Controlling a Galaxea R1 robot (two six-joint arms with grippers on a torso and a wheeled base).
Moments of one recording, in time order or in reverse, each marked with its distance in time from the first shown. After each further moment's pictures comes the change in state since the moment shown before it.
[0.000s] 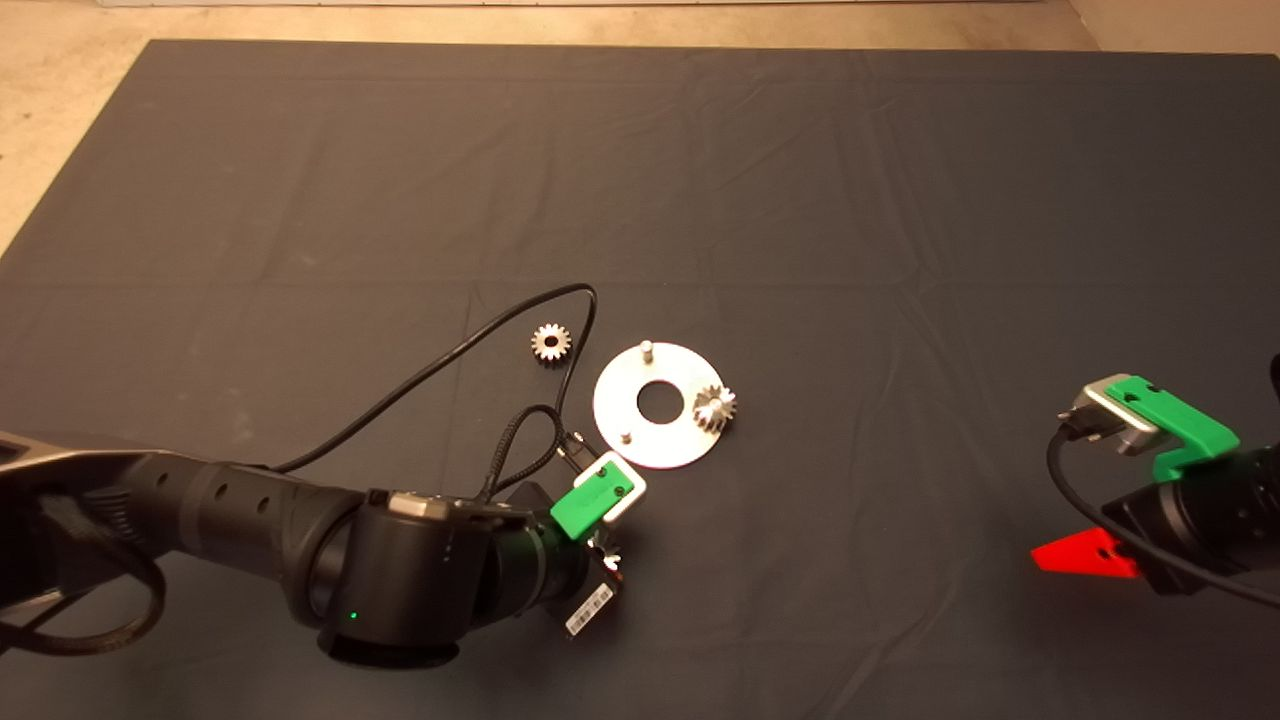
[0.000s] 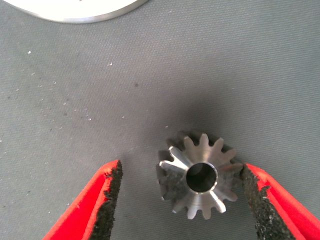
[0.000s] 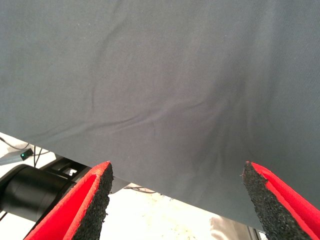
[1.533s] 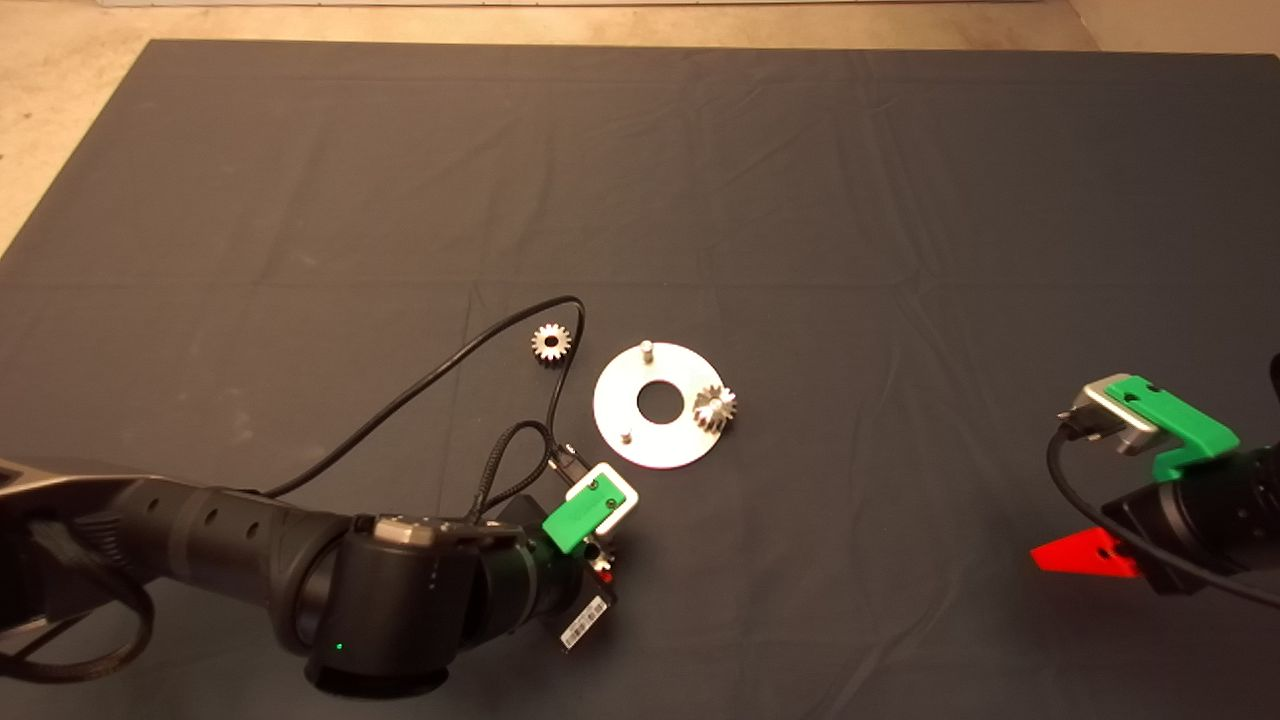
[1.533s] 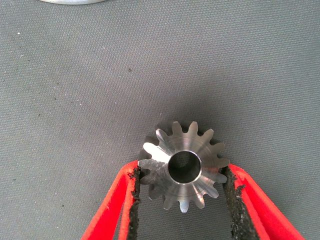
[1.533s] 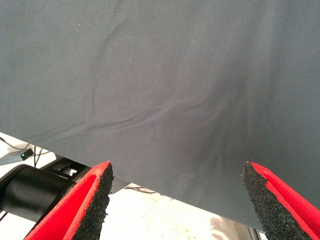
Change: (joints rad) left arm 0.045 -0.017 0.019 0.056 -0.001 -0.003; right arm 0.000 0.000 0.000 0.000 0.001 0.000
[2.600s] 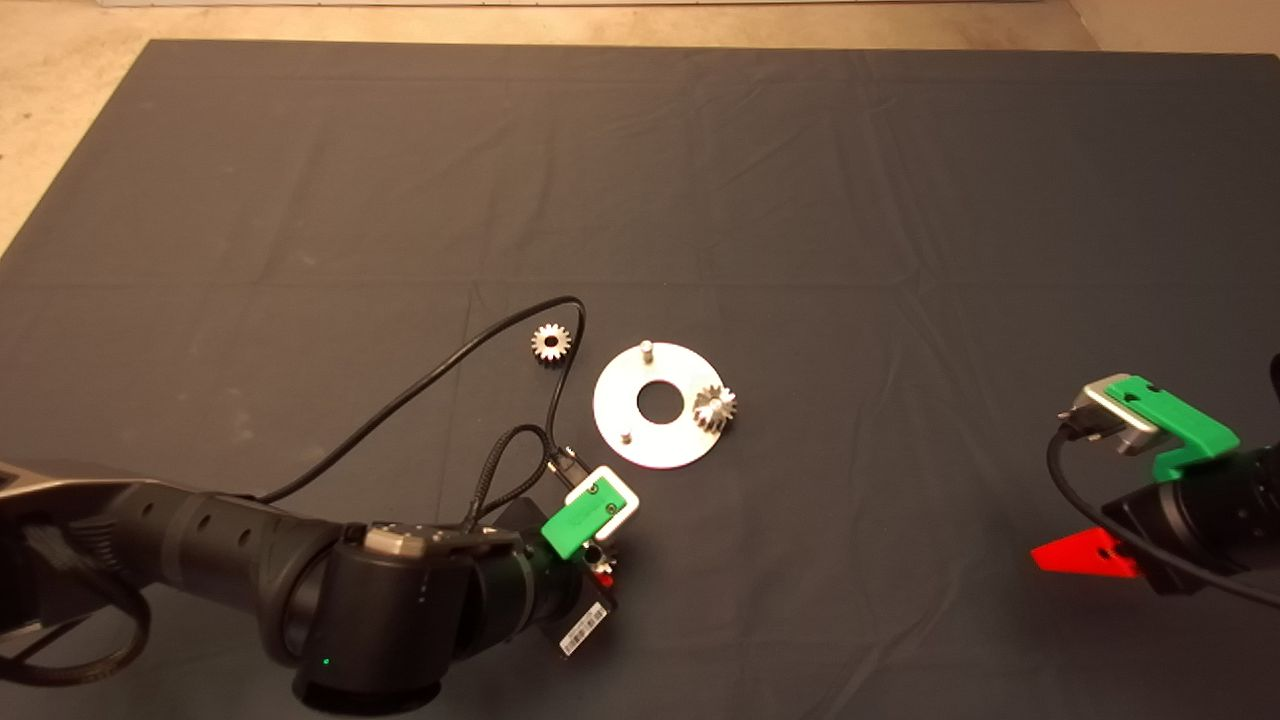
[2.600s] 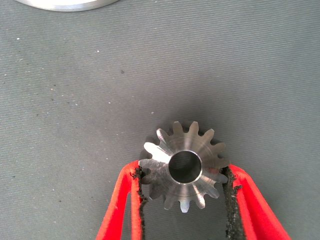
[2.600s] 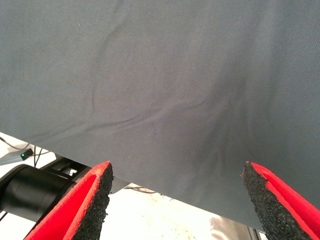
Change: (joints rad) left arm 0.003 -0.003 0.028 0.014 0.005 0.000; right arm 0.000 0.000 0.000 0.000 0.000 0.000
